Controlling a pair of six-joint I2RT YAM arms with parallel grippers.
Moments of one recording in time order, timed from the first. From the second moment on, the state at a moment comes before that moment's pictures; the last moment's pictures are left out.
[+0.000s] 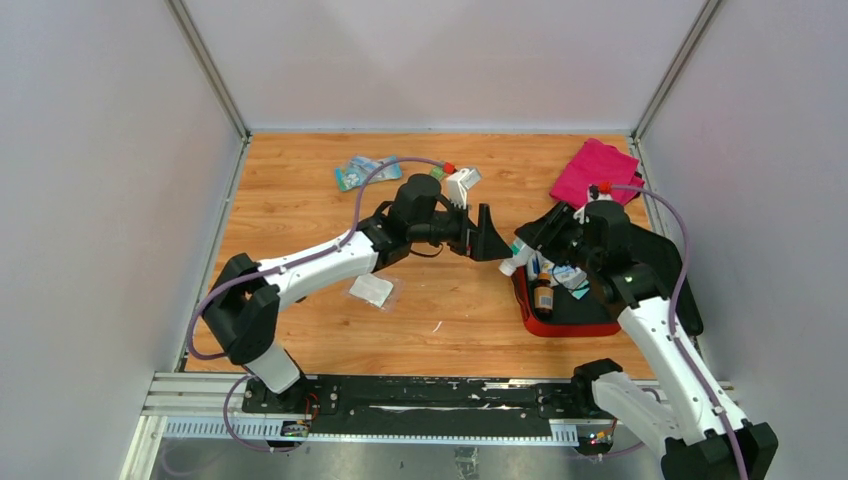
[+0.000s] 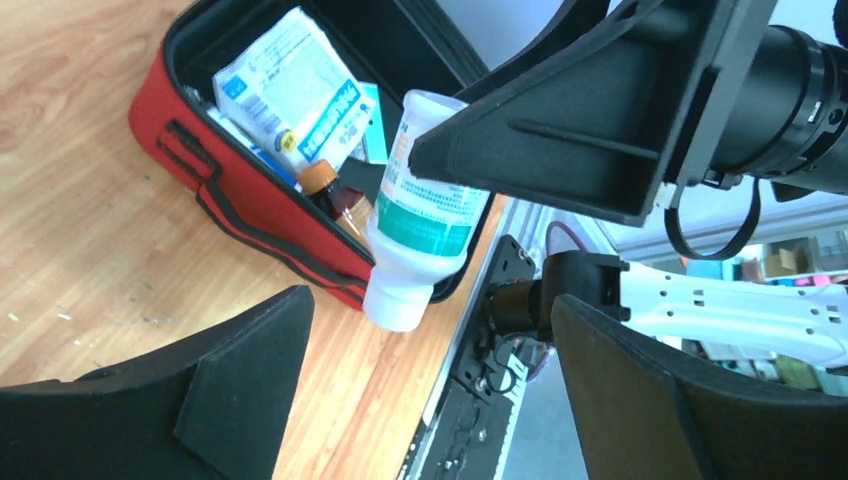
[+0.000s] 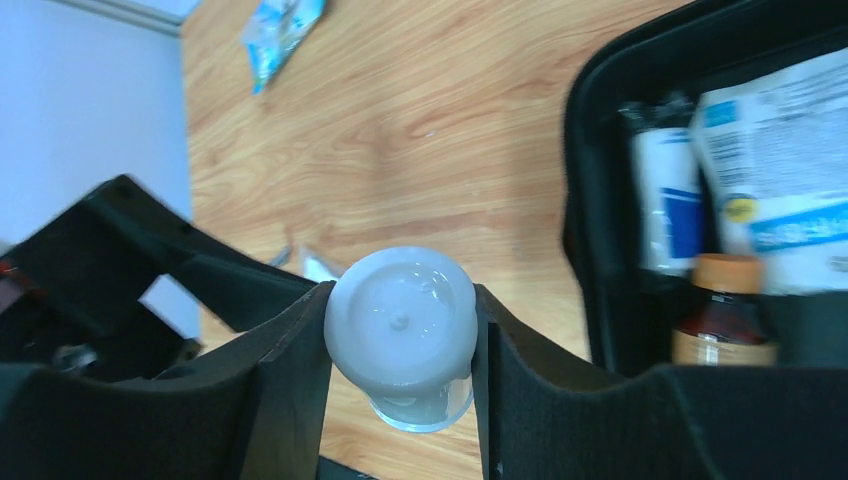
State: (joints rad) left arm -0.83 1.62 1.17 0.15 0.51 -0.64; right arm 0.27 0.85 0.78 -0.39 -0.18 0.81
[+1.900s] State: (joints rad) left arm -0.60 1.41 1.12 -0.31 0.16 -0.35; right arm 0.18 1.47 1.20 -0.87 0.59 0.23
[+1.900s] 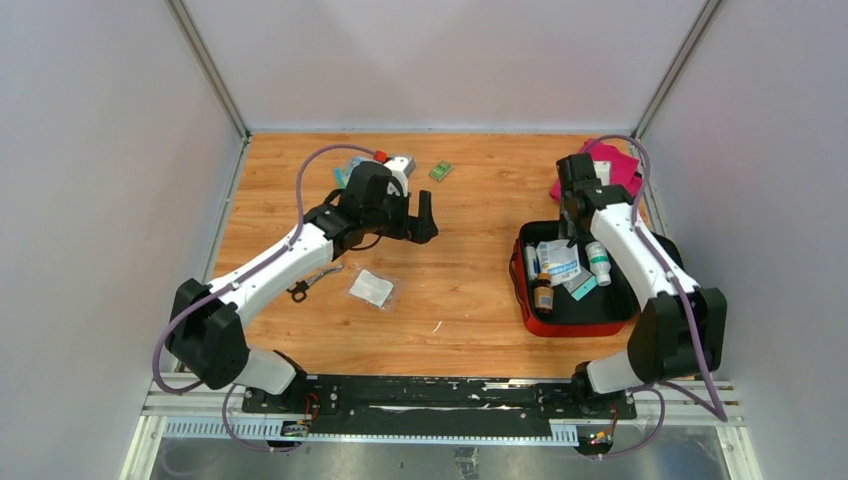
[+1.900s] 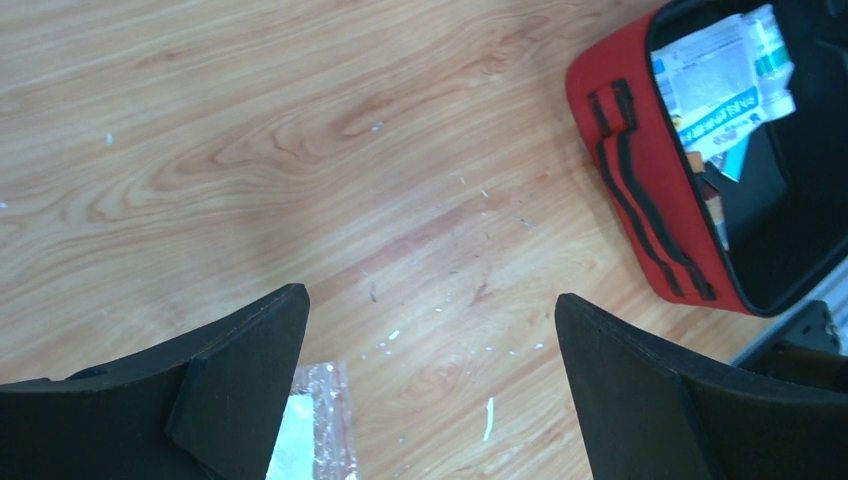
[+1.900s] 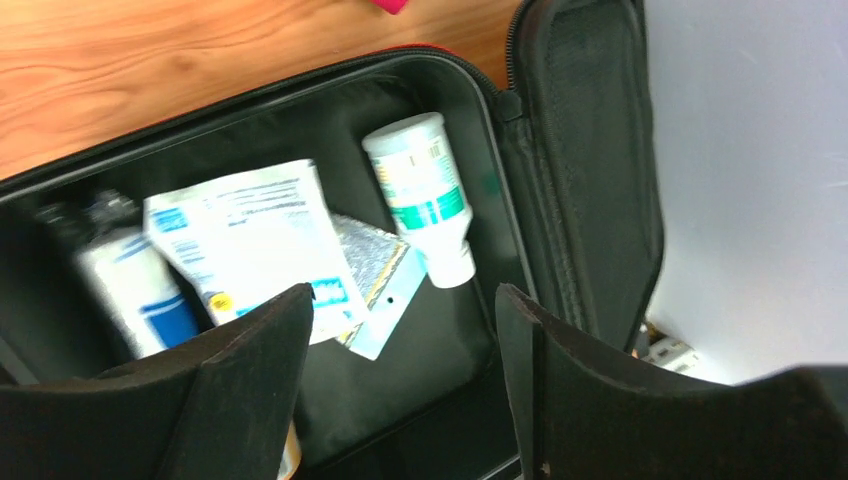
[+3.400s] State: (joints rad) left arm -0.49 2.58 2.38 -0.53 0.06 0.07; right arm 0.18 0.94 0.92 -0.76 -0.21 0.25
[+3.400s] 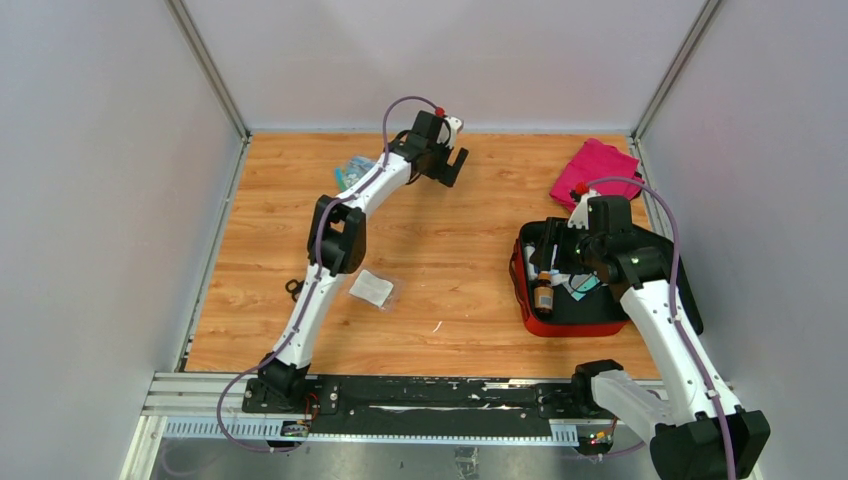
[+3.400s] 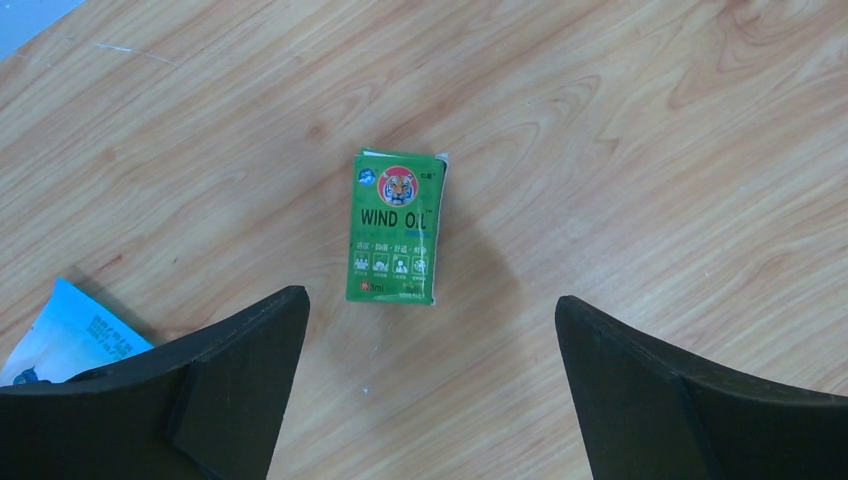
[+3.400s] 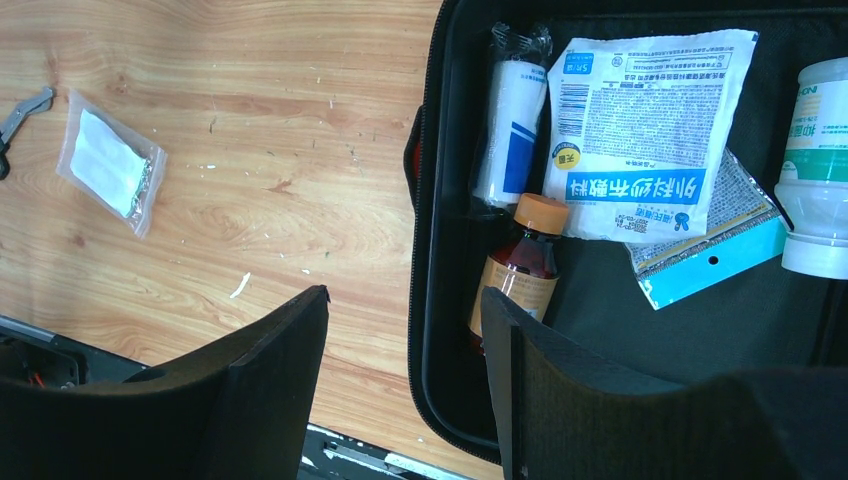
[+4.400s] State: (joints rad) left arm -0.49 2.66 2.43 -0.46 0.01 0.03; right arm 0.18 0.95 0.92 -0.77 -0.21 0.24
